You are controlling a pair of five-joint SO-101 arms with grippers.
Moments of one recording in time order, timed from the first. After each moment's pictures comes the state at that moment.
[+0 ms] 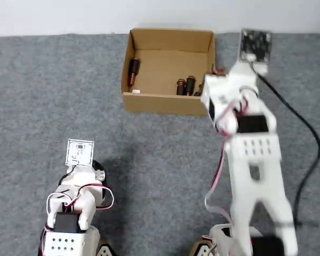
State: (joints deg) left arm -1.7 -93.2 97.3 53.8 5.6; right arm -7.0 -18.0 15.8 42.0 -10.4
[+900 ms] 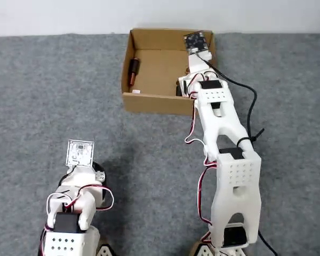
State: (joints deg) left arm -1.7 -93.2 97.3 55.2 5.6; right arm -9.4 43.1 -23.8 35.6 11.2
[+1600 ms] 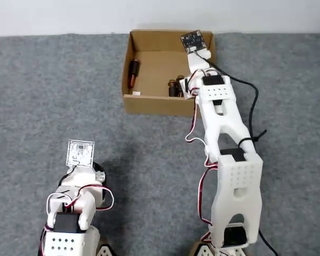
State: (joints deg) left arm -1.7 -93.2 97.3 55.2 5.2; right arm -9.4 39.2 -25.7 47.1 13.1
